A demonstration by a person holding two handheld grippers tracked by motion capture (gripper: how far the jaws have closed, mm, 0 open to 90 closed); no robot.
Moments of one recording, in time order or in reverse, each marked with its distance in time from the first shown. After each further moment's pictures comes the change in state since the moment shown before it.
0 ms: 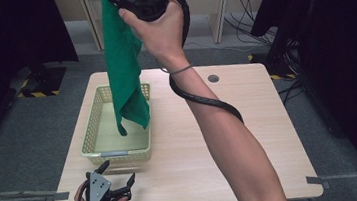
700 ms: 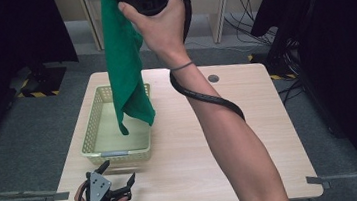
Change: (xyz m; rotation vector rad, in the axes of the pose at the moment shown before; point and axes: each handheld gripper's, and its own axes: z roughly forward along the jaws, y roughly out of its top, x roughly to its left) left arm 0.000 0.000 0.000 0.002 0.002 0.003; right arm 0.001 0.011 -0.006 -0.019 -0.003 -0.007
